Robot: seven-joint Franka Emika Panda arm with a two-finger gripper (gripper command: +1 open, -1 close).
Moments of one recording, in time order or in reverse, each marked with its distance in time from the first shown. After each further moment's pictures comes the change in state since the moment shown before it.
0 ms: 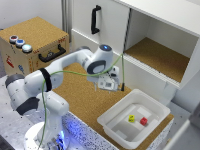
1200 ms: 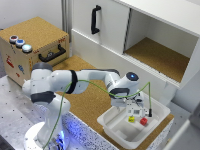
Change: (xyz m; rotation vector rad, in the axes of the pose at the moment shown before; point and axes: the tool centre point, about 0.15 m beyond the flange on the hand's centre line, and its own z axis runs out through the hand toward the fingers) arm -0.021 0.123 0.096 -0.011 -0.042 -0.065
